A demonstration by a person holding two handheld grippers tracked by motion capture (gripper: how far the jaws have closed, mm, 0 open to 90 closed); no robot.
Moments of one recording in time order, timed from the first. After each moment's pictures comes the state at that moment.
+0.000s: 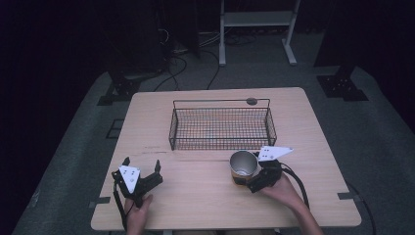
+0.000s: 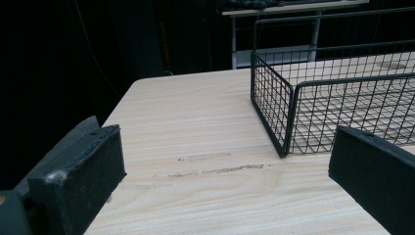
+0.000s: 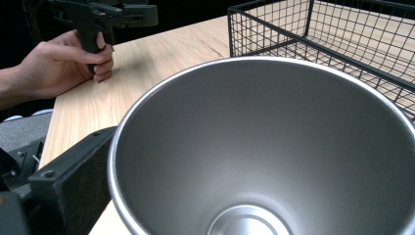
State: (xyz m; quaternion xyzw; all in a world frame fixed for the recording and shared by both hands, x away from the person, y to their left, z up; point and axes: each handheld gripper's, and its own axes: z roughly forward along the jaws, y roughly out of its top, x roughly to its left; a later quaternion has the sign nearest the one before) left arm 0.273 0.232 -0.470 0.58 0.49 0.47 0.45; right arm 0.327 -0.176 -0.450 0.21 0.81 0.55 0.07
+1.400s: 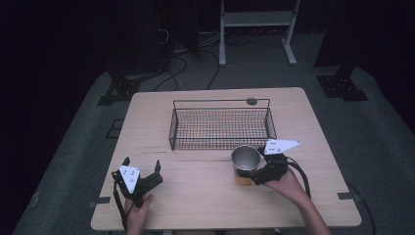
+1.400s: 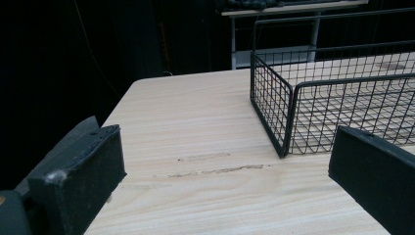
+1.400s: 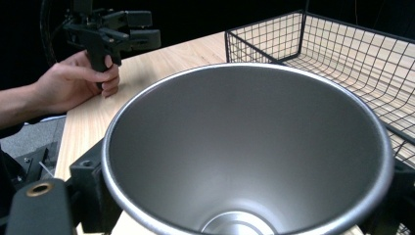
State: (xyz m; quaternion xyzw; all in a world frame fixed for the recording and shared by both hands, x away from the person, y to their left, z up) left arm 0.273 0.232 -0.470 0.58 0.49 0.46 0.45; right arm 0.332 -0.189 -0.426 0.21 0.80 0.56 0.06
